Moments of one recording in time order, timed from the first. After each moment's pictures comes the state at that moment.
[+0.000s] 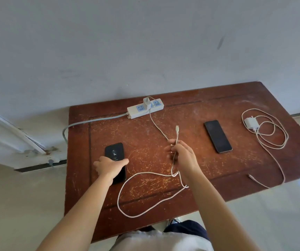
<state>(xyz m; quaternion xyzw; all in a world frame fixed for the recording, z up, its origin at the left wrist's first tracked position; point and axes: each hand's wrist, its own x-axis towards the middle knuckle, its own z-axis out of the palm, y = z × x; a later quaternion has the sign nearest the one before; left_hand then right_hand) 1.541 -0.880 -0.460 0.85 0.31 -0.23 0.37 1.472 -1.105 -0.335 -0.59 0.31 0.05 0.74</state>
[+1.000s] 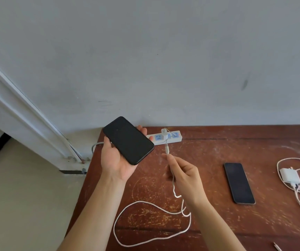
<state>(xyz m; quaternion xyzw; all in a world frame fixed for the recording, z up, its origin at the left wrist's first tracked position) 1.560 -0.952 -0.271 0.17 0.06 -0.11 0.98 1.494 -1.143 -0.273 -0.63 0.07 0.06 0.77</state>
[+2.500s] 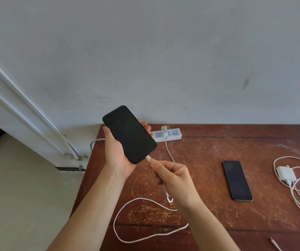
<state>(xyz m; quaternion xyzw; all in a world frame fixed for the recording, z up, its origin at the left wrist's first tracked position) 1.564 -0.946 -0.263 0.34 0.06 -0.10 0.93 1.483 -1.114 -0.249 -0.65 0.03 0.14 0.75</state>
